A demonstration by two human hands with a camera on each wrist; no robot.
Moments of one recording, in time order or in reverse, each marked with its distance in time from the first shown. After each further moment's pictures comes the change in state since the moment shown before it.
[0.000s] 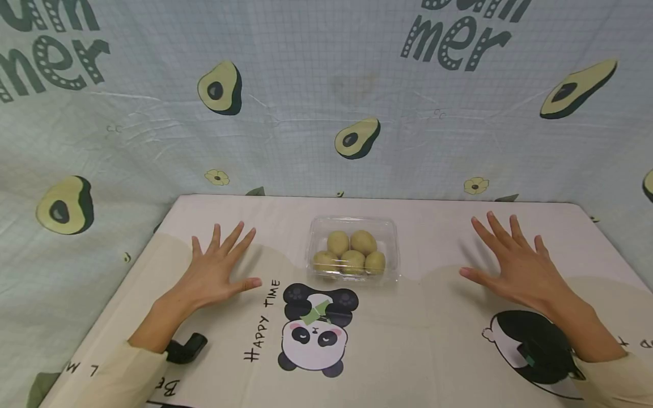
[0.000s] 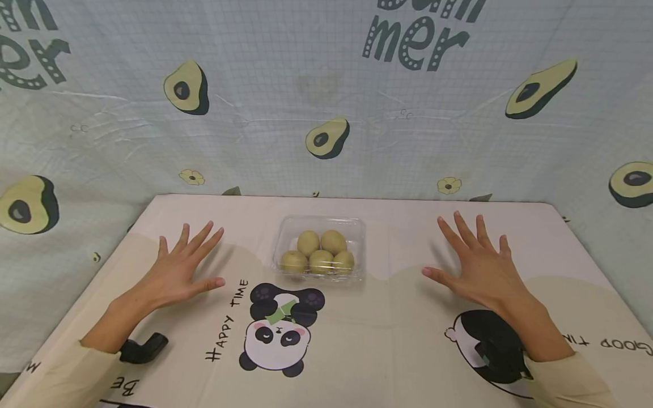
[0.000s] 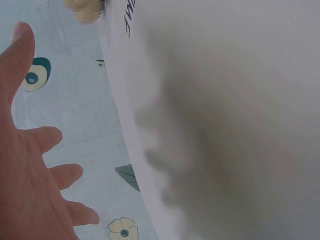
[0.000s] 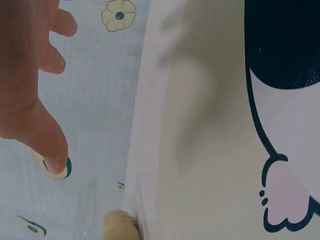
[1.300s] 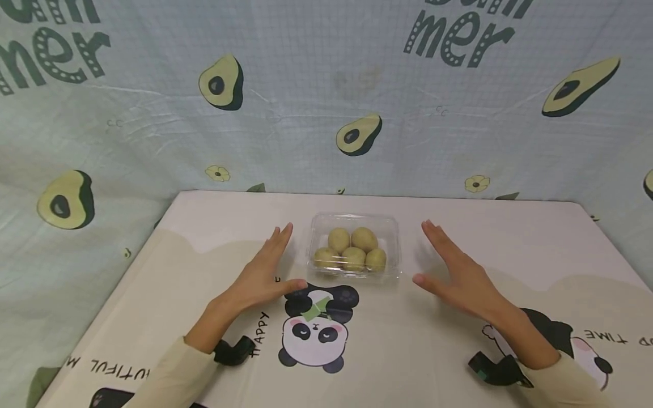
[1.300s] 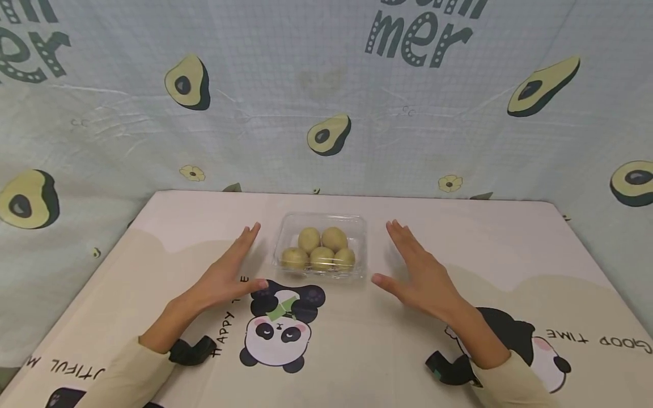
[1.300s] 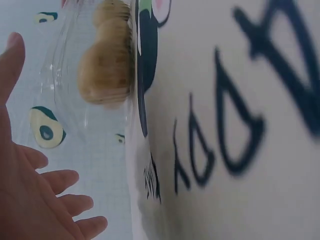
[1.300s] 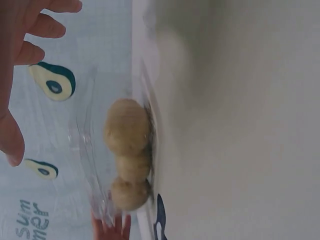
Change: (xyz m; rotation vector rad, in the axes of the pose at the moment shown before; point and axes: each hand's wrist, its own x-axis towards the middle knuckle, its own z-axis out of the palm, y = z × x) left_hand 0.025 0.064 0.029 -0.477 0.013 0.002; right_hand 0.011 -0.076 0.028 0.388 0.007 -0.115
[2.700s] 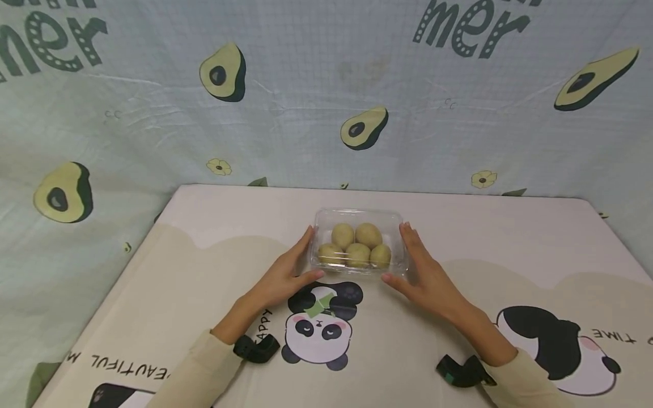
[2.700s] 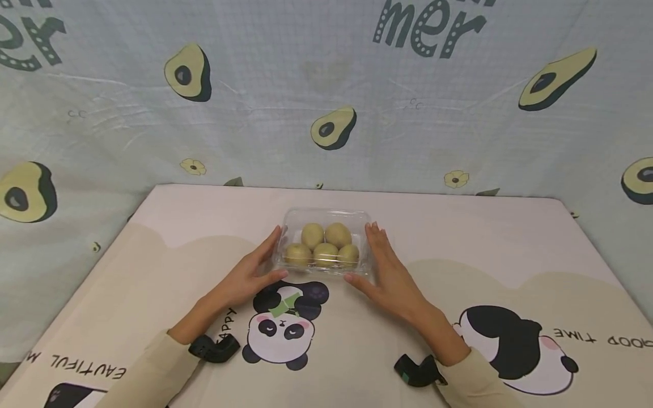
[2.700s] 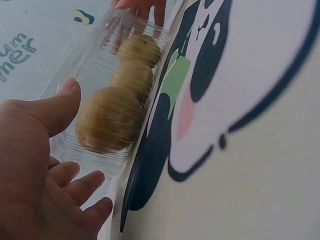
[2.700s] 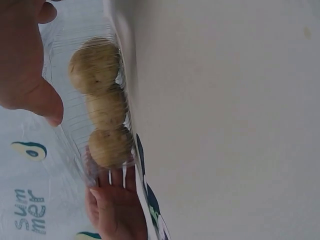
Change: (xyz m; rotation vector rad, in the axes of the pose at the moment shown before) left_hand 0.014 0.002 0.032 -0.327 -0.013 0.075; right_hand 0.023 -0.022 0.055 0.107 0.059 -0.059
